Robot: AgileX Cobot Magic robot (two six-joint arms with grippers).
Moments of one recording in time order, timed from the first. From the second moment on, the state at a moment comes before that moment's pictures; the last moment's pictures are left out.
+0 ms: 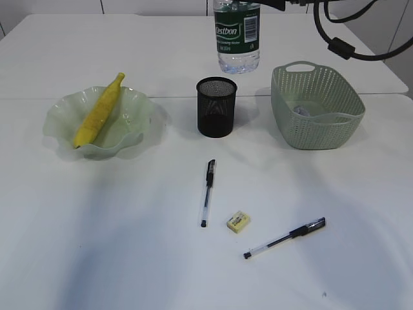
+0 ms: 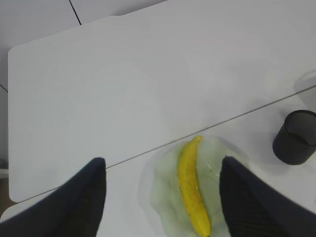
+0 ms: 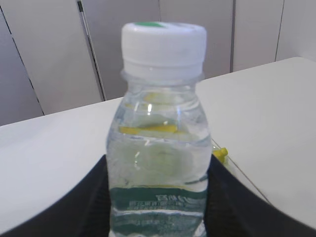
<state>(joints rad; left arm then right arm) -0.02 1.72 -2.23 -0.20 1.15 0.31 0.04 2.04 -1.83 1.47 1.19 -1.64</state>
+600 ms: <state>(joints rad) -0.02 1.73 -2.10 -0.49 0.89 0.52 0.04 2.04 -1.83 1.47 1.19 -1.62</state>
